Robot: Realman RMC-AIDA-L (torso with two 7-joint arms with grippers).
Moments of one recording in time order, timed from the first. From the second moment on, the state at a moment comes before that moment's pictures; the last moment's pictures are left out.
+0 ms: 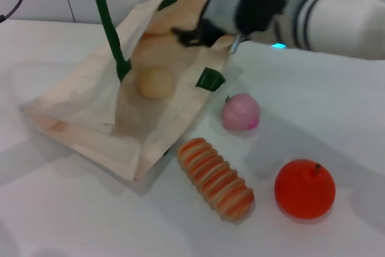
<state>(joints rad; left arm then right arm) -0.85 -1.84 2.86 -0.47 -0.81 1.76 -1.75 0.85 2.02 -1.87 -0.88 -1.82 -0.37 1.78</state>
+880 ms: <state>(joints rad) -0.78 -1.88 2.86 -0.46 -0.95 1.63 -1.62 0.49 2.03 -1.67 -1.22 -1.81 -0.19 1.77</state>
